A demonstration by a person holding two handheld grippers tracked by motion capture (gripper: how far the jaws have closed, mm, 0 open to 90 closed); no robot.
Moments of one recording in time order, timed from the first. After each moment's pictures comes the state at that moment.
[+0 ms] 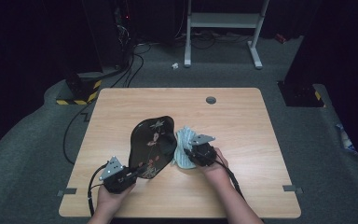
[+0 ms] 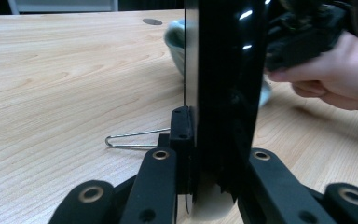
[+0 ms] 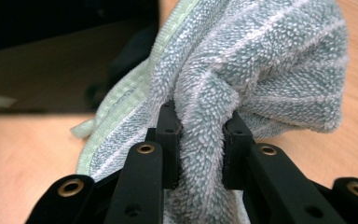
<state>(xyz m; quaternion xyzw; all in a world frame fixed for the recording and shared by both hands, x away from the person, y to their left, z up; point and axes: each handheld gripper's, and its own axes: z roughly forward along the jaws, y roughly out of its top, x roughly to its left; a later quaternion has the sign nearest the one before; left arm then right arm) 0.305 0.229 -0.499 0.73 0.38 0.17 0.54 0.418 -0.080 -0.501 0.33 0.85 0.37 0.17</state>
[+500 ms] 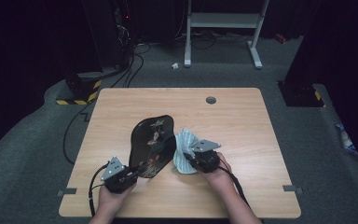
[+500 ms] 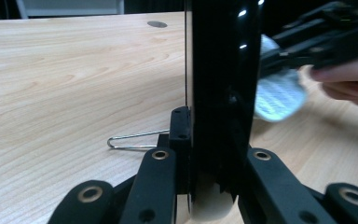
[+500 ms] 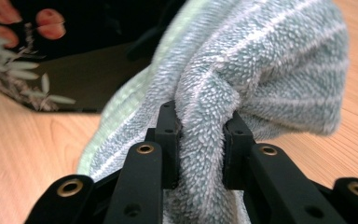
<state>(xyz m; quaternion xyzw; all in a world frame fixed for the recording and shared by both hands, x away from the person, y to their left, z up) 0.306 0.225 -0.500 0.73 0.38 0.19 0.54 0.388 -0.090 -0.486 0.30 0.84 0.41 0.17</state>
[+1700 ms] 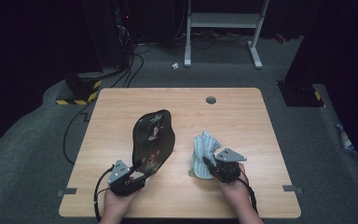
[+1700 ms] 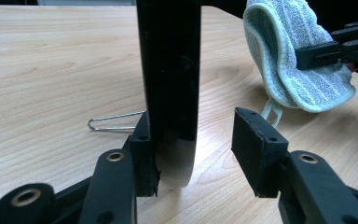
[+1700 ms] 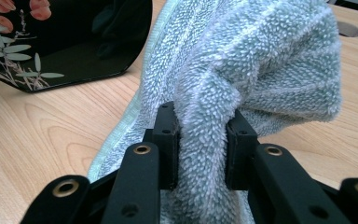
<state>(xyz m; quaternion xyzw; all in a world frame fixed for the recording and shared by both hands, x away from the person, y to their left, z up) 0.297 0.208 -0.503 0.72 0.42 0.19 0.53 0.355 -0.146 -0.487 0.37 0.80 0.43 0.21</state>
